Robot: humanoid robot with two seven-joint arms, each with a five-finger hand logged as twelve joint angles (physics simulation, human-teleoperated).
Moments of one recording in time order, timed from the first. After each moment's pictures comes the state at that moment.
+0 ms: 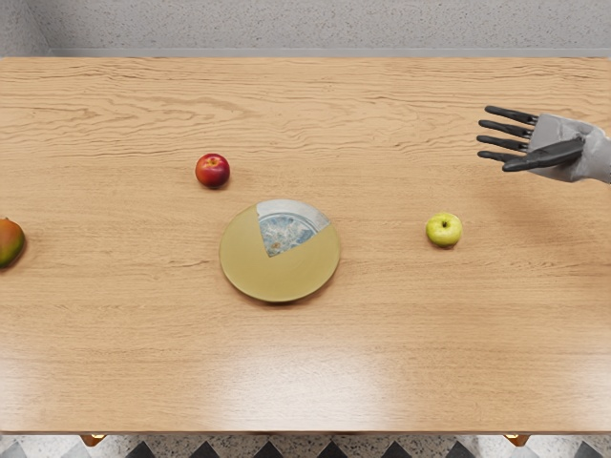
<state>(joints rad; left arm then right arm) -0.01 0.00 0.32 -0.14 0.08 -0.05 0.07 0.91 -0.74 0.46 0.79 0.23 0.61 -0.31</state>
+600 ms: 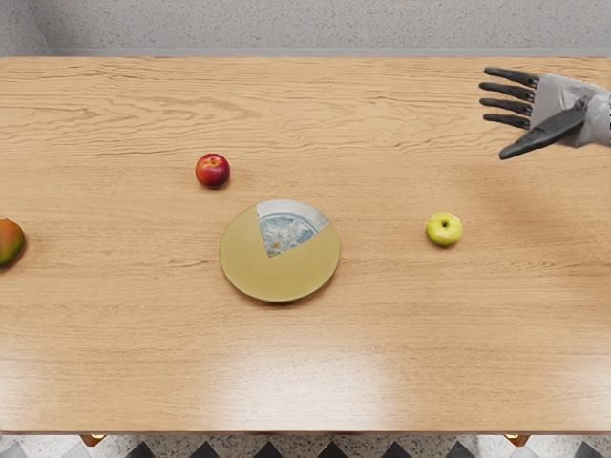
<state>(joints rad) -0.01 0.00 0.32 -0.14 0.08 -0.05 0.07 0.94 -0.74 0.58 0.84 -0.17 0.61 -0.16</state>
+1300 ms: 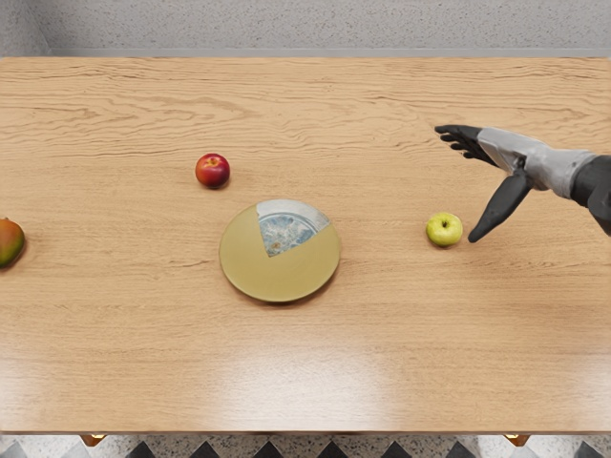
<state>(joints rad) -0.01 0.00 0.32 -0.14 0.08 -0.05 0.07 0.83 -0.92 0.53 1.57 -0.83 0.11 -0.21</state>
